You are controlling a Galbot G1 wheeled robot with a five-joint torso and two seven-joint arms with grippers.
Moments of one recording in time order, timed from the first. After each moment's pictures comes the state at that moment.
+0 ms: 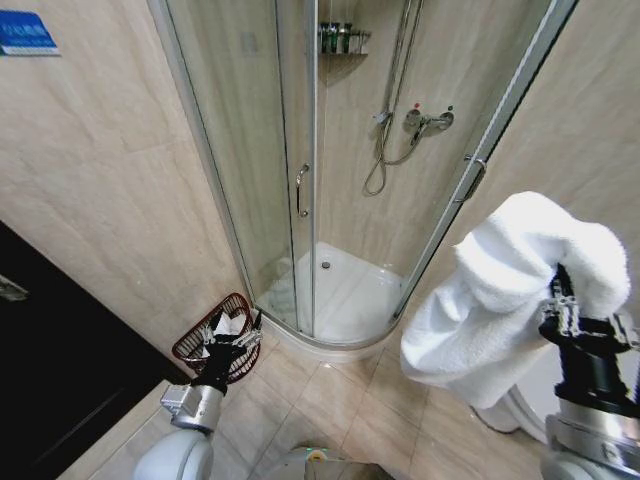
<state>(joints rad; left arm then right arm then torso) 1.83 -1.53 -0.63 -2.37 -0.17 0.06 0.11 -1.84 1.43 1.03 2.49 0.46 0.38 -0.02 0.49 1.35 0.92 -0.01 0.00</state>
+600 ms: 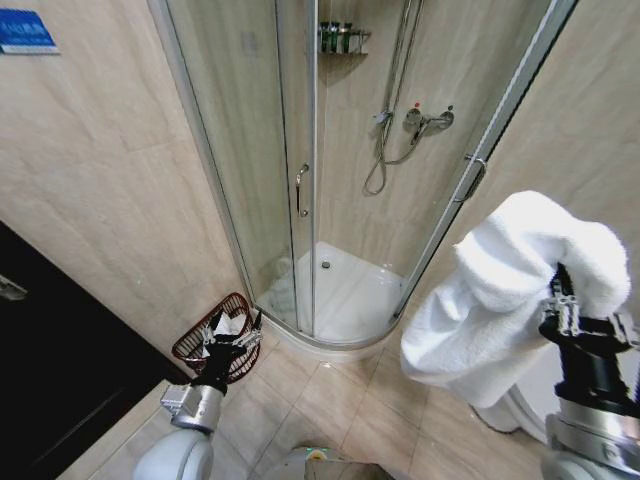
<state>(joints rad) 1.83 -1.53 -0.63 -2.37 -0.17 0.06 0.11 -1.84 1.42 1.03 2.49 0.46 0.38 -0.02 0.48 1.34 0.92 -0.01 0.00</state>
